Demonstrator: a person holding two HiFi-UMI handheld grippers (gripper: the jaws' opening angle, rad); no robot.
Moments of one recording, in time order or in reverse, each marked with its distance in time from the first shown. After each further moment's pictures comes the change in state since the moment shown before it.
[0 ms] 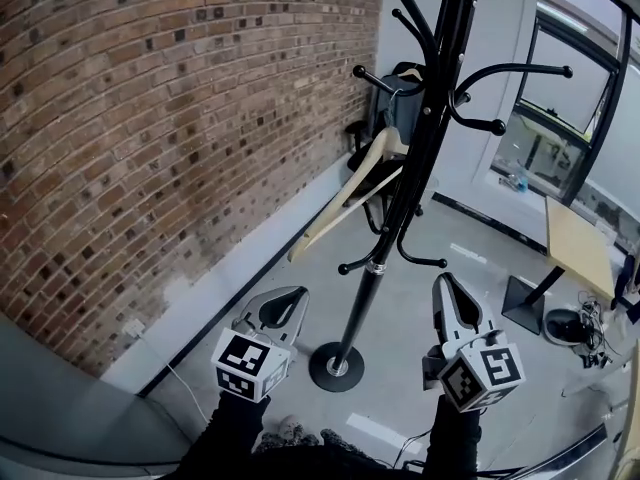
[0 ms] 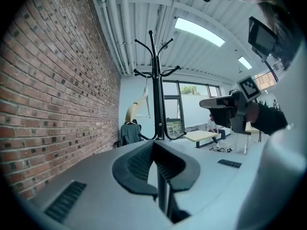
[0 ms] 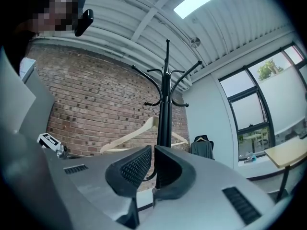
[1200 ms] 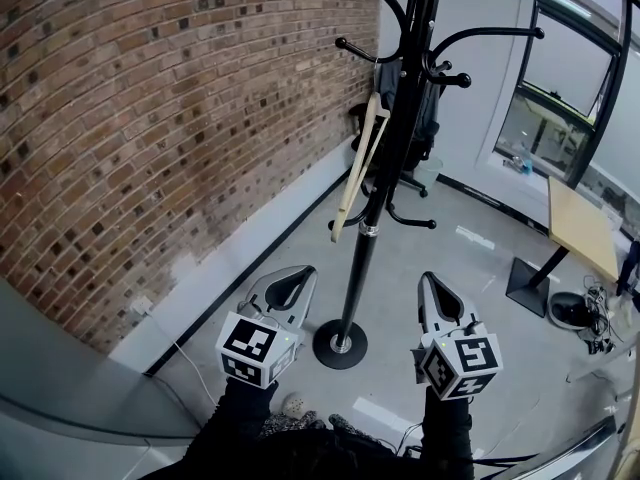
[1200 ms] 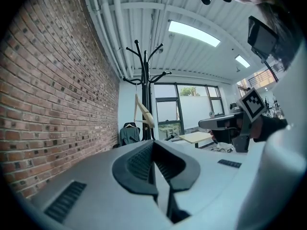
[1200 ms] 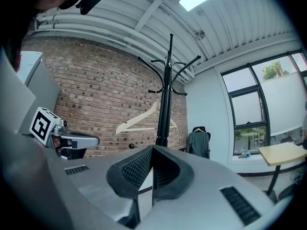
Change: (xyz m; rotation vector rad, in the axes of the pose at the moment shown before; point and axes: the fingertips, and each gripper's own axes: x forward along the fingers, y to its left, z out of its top) left arm -0.029 -0.061 0.010 0.023 -0.028 0.019; right arm -0.055 0.007 -0.057 -0.053 0.142 0.012
